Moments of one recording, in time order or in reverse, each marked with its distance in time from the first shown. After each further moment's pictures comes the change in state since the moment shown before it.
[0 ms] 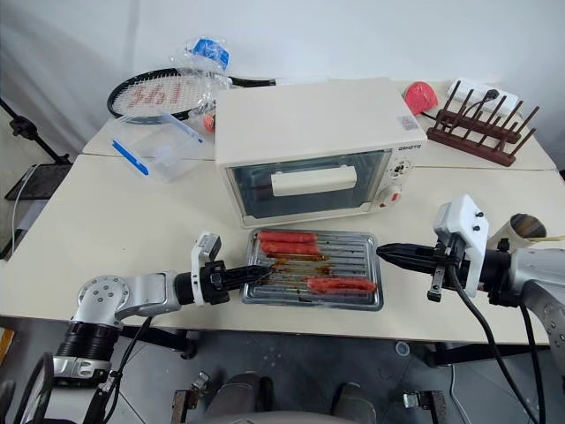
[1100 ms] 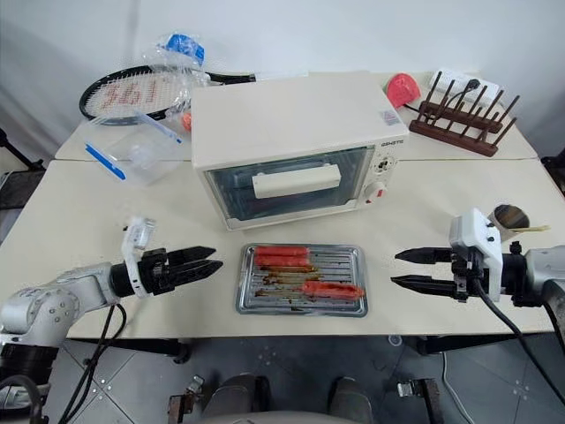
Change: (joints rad) left arm 0.206 0.299 0.107 -0.314 0.732 -0.621 -0.780; right arm -0.019 -0.103 0.113 0.306 -0.137 -0.310 0.312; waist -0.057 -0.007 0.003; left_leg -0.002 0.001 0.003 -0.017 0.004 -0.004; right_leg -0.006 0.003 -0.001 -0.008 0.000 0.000
